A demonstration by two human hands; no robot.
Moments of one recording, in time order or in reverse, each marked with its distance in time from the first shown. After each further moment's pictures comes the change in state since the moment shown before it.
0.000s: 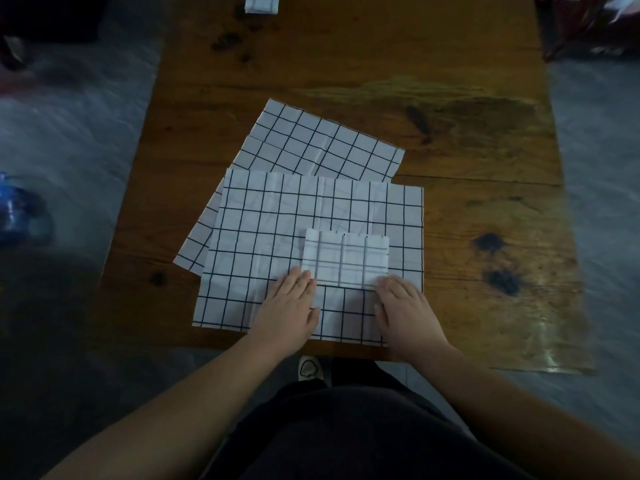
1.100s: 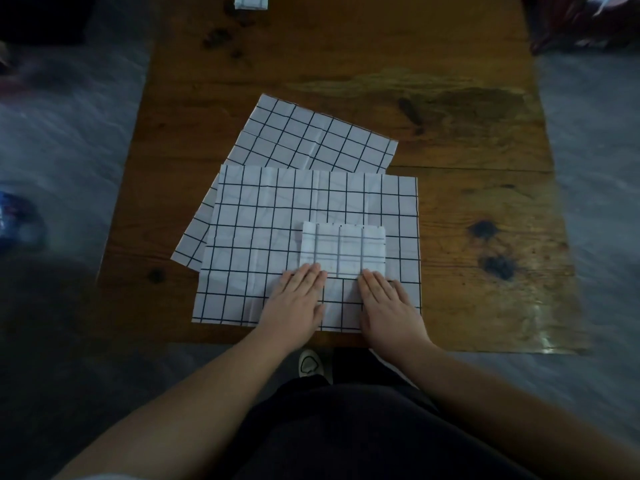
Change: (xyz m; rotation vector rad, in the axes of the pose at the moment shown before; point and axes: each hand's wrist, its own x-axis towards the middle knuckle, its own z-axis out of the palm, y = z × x) left_hand 0.003 0.006 0.017 0.109 0.003 0.058; right_hand -0.008 -0.024 0.027 -0.172 -0.145 0.012
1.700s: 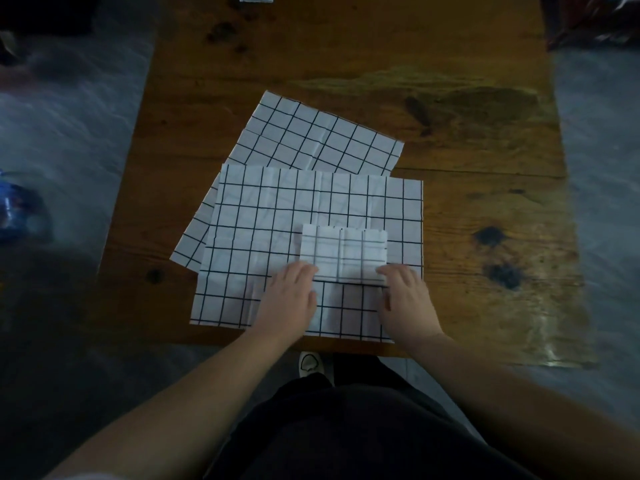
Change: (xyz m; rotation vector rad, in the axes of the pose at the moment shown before) left_hand 0.004 0.000 -0.022 -0.339 0.274 -0.105; right_hand 0.009 0.023 -0.033 0.407 0.266 0.047
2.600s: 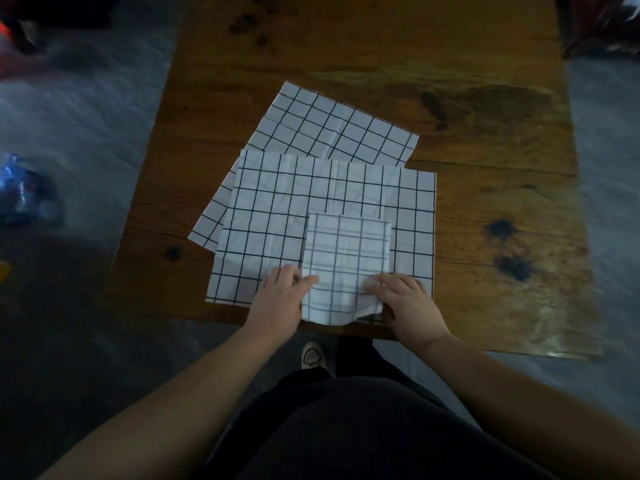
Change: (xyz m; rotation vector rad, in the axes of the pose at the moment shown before) left_hand -0.042 -0.034 0.004 0.089 -0.034 0.015; right_hand -0.020 0.013 0.027 -0.146 -0.128 -0.228
